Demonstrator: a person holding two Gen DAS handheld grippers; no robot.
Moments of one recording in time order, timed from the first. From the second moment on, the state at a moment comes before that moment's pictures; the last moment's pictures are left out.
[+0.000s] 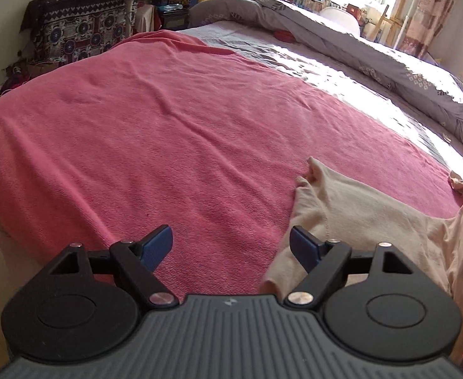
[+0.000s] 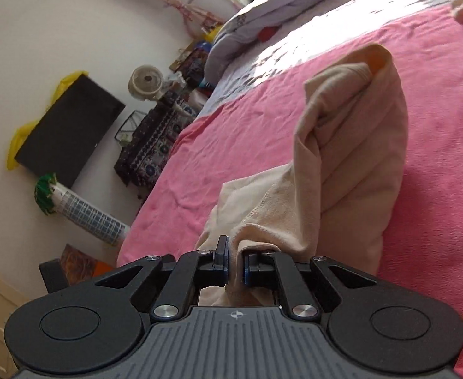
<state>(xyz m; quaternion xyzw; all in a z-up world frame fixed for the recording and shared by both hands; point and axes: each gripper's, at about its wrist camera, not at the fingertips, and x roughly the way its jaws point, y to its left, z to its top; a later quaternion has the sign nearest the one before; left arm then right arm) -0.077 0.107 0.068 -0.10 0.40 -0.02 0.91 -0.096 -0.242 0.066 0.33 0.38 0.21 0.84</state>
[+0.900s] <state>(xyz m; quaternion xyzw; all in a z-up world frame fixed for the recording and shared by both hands) -0.084 0.106 0.063 -0.08 0.37 -0.08 0.92 -0.124 -0.101 0.067 0.06 0.40 0.34 0.85</state>
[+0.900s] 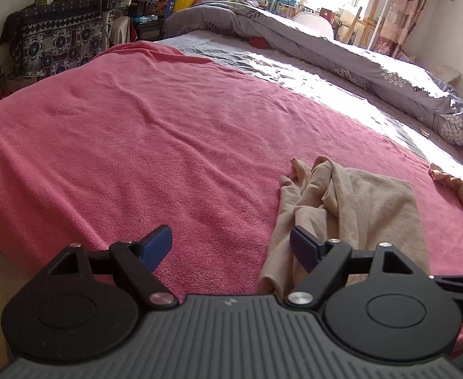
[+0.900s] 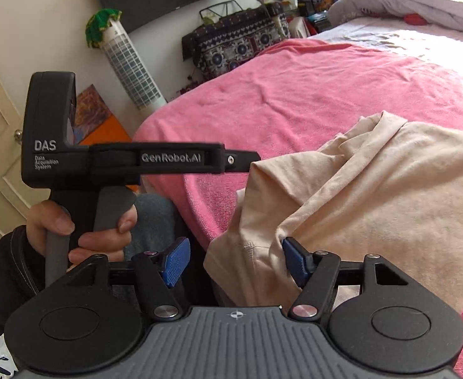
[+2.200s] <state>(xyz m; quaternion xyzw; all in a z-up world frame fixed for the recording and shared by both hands) -0.115 0.074 0.052 -0.01 0.41 -0.16 0.90 -0.141 -0.198 0.111 0.16 0.34 0.39 0.84</state>
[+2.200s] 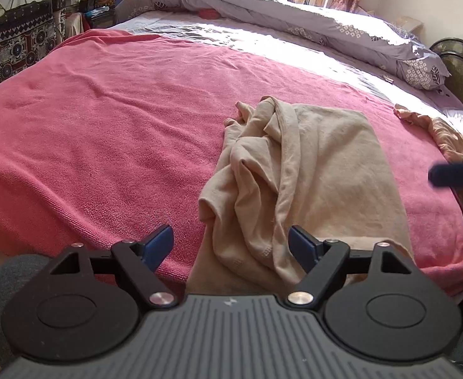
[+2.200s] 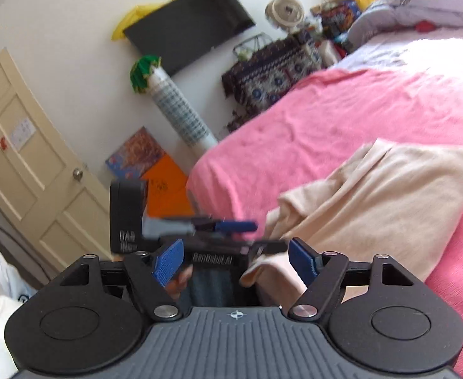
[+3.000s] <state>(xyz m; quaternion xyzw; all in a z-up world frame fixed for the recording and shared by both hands) -0.129 0.095 0.045 -0.03 0.37 -0.13 0.92 0.049 -0.110 0.068 0.19 0.38 0.23 0.87</state>
